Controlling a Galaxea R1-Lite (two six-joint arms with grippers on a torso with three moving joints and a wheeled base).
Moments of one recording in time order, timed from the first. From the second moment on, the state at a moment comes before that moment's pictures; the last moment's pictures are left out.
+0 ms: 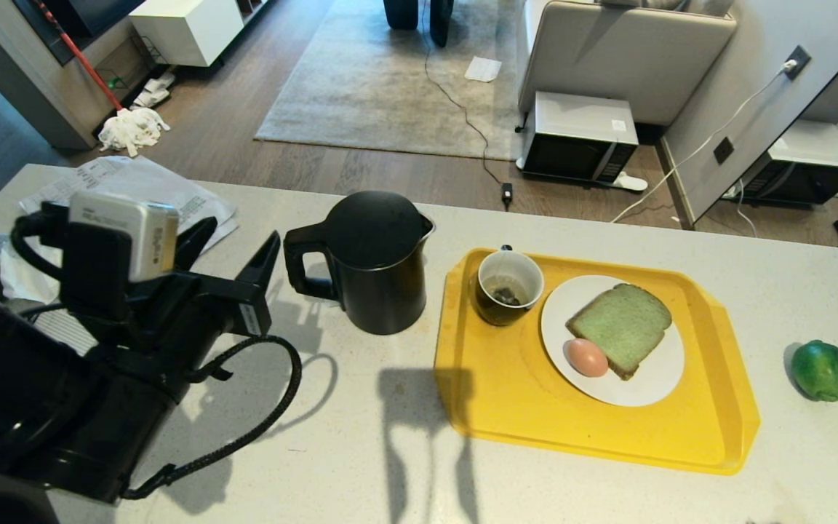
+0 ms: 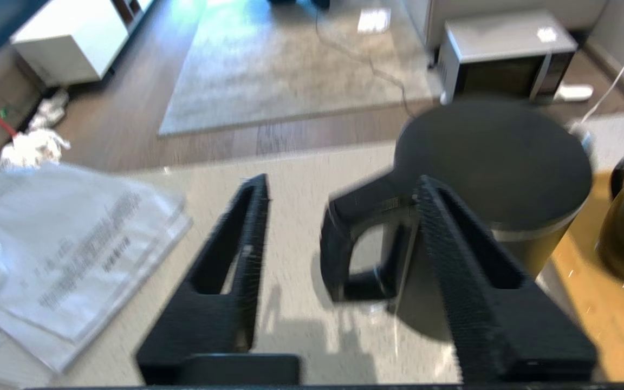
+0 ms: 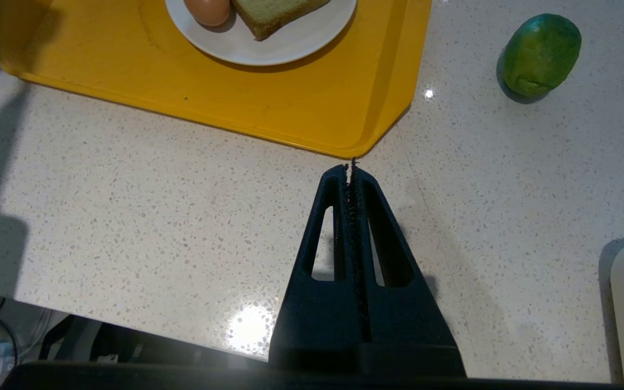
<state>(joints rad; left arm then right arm) -0.64 1.51 -0.40 -1.49 0.43 0.38 0.00 0.00 -0.06 0.16 0.02 -0.03</state>
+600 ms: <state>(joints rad) -0.57 1.14 -0.68 -0.76 0.40 0.37 0.00 0.00 -0.06 0.16 0.02 -0.03</state>
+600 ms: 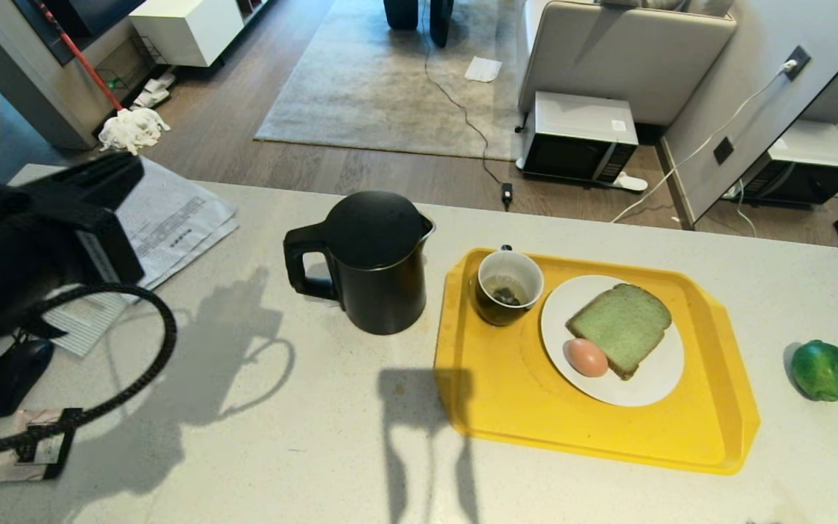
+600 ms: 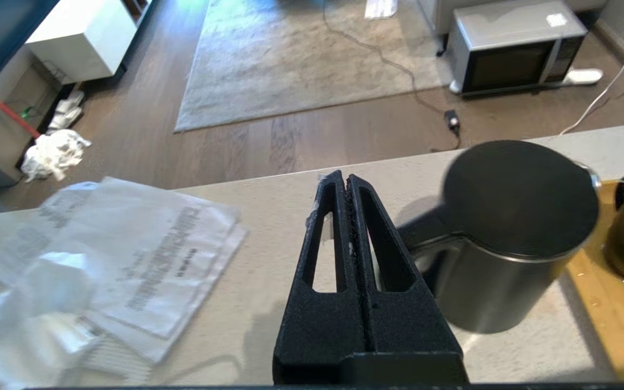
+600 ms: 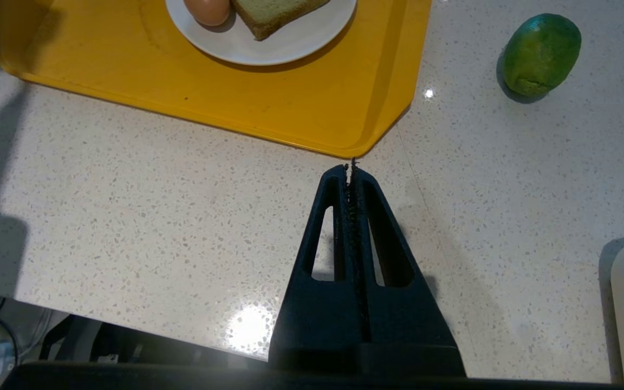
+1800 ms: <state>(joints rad) 0.01 0.28 -0.08 -0.29 -0.07 0.39 0.00 0.00 -0.06 0.16 0.02 -0.03</state>
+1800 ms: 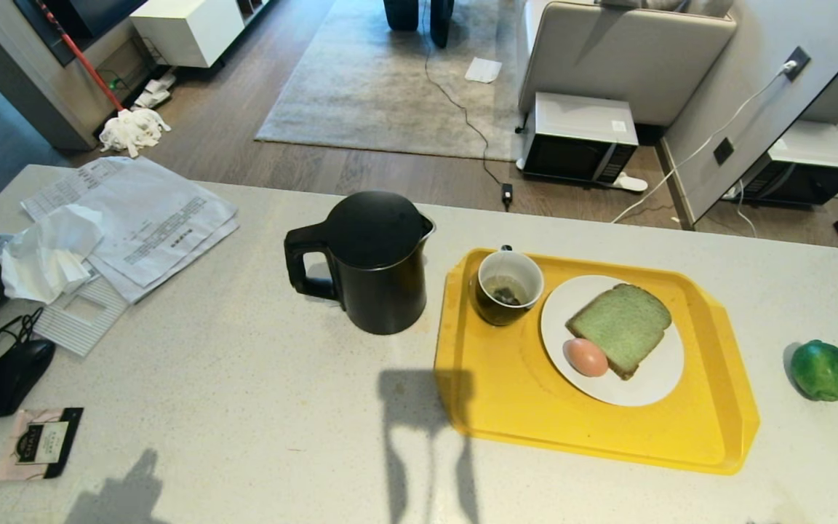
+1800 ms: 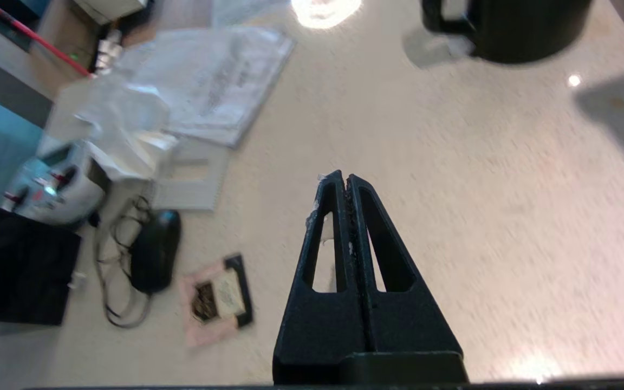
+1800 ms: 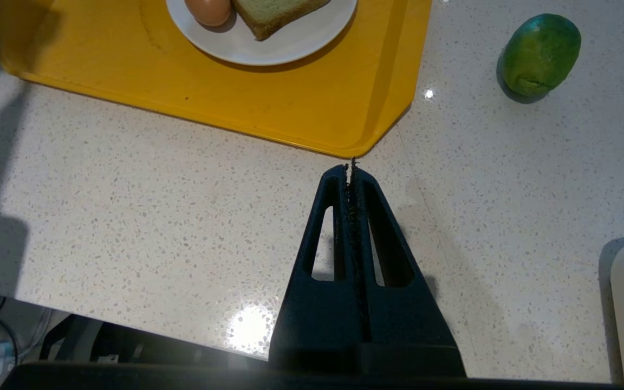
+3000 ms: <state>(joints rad) 0.00 0.00 0.00 0.00 -0.02 0.09 0.00 0.00 -0.06 0.16 0.02 -0.03</state>
